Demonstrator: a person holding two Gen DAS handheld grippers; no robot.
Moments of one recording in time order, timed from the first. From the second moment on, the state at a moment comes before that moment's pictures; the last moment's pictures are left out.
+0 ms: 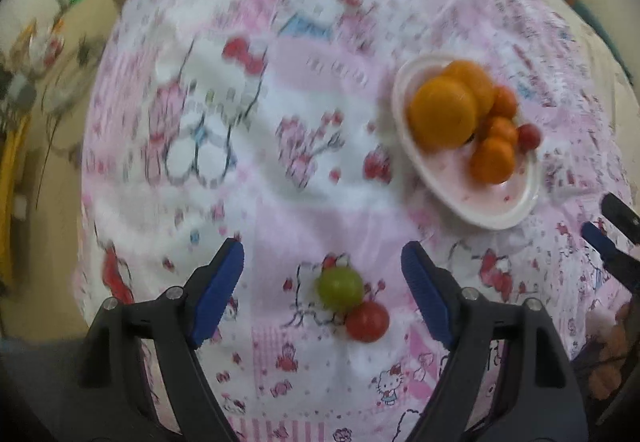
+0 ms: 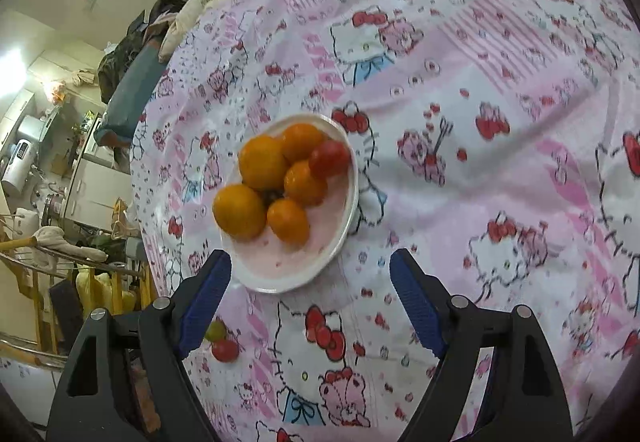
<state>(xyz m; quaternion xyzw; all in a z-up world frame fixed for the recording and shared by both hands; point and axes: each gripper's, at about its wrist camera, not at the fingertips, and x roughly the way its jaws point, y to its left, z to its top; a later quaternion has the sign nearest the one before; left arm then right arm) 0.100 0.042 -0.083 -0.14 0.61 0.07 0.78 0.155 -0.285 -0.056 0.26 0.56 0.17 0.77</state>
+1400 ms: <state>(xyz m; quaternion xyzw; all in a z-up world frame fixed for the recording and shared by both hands) 0.096 0.080 -0.061 -0.20 0.60 0.09 0.77 0.118 -0.170 -0.077 0.15 0.63 0.30 0.70</state>
